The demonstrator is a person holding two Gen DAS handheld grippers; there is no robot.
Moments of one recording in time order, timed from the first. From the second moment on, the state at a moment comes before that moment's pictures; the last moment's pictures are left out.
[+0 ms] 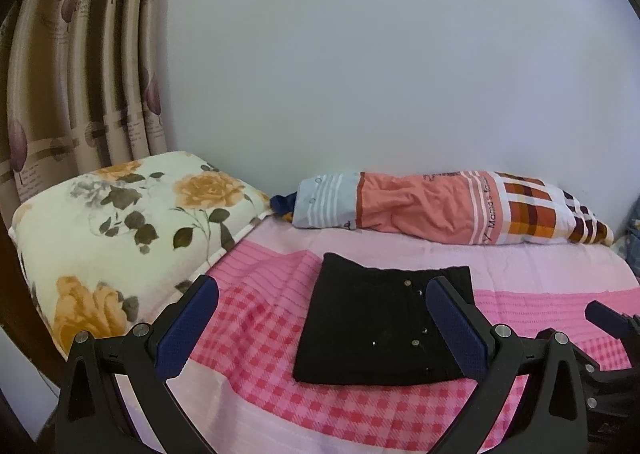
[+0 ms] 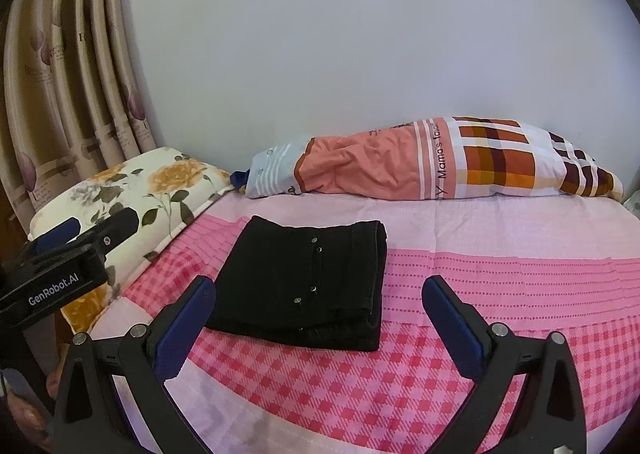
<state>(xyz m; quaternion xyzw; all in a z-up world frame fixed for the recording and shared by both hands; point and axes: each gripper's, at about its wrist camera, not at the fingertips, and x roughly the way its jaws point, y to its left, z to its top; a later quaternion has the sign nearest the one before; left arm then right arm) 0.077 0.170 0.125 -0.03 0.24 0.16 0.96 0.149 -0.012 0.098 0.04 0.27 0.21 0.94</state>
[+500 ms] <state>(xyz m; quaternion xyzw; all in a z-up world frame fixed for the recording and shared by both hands) 0.084 0.164 0.111 -0.03 0.26 0.15 0.95 0.151 -0.013 0.092 0.04 0.28 0.21 0.94</state>
